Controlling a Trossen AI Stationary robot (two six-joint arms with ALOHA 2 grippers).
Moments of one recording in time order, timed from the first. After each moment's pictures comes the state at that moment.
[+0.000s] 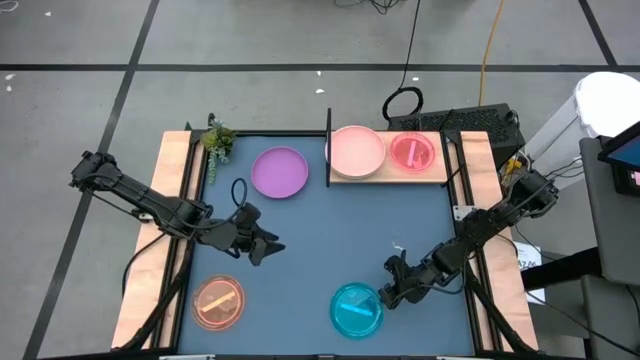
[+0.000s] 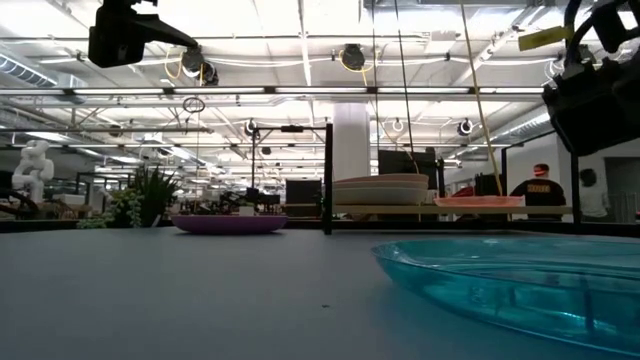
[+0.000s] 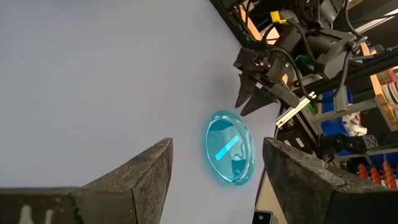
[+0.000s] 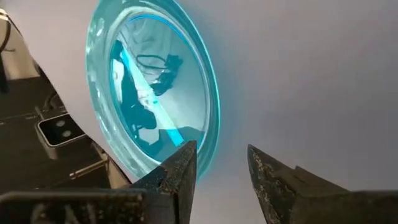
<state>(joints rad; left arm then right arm) -0.43 1.10 0.80 -0.27 -0.35 -1.13 0.67 1.50 0.58 0.05 0.06 1.71</state>
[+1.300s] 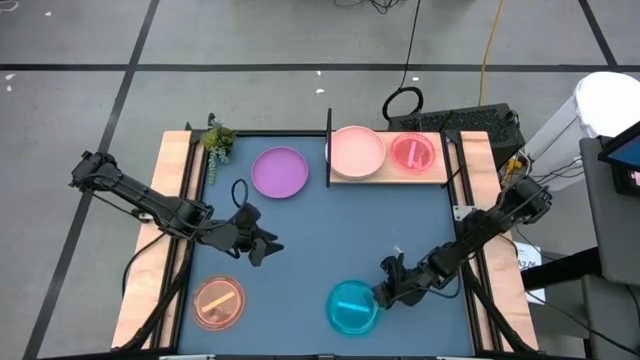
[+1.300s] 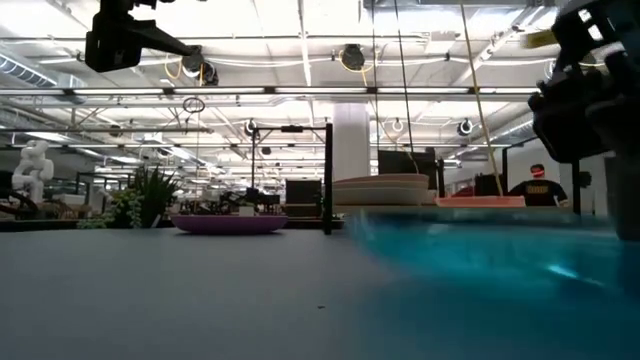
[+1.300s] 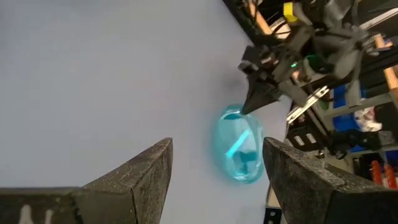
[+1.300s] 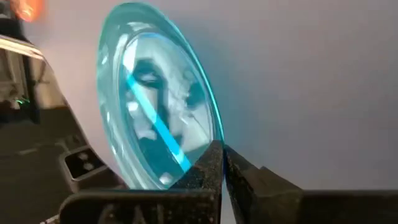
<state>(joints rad) -0.43 1.10 0.81 -0.30 -0.35 -1.12 0.67 1.58 0.58 0.18 0.18 1.77</state>
